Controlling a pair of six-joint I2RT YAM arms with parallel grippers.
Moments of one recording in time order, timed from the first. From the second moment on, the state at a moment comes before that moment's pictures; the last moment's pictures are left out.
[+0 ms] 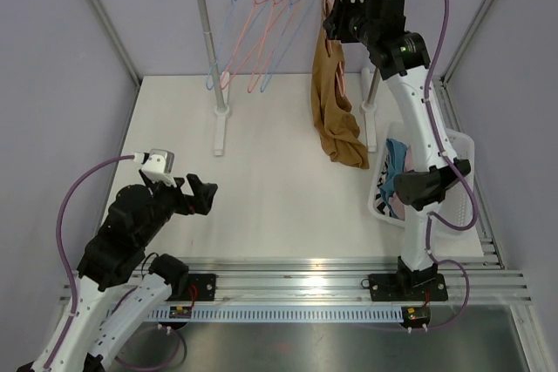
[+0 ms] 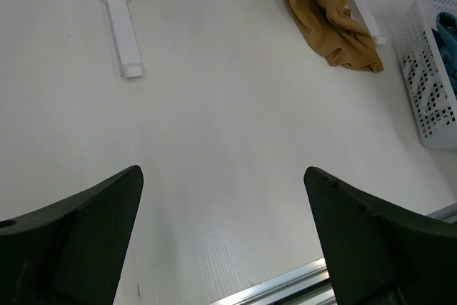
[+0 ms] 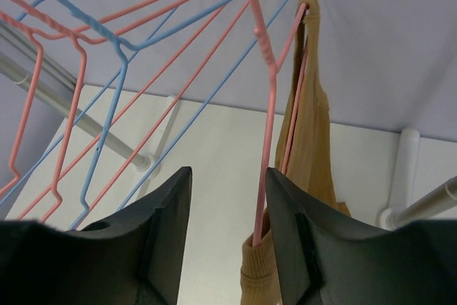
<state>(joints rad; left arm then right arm) -0.48 0.40 0.80 -0.71 -0.08 -0.29 0.36 2.03 2.57 -0.76 -0.02 0.22</state>
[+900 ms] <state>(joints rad) -0.48 0.39 0.80 -0.70 -0.06 -0.29 0.37 2.16 2.64 -0.77 0.16 0.10</state>
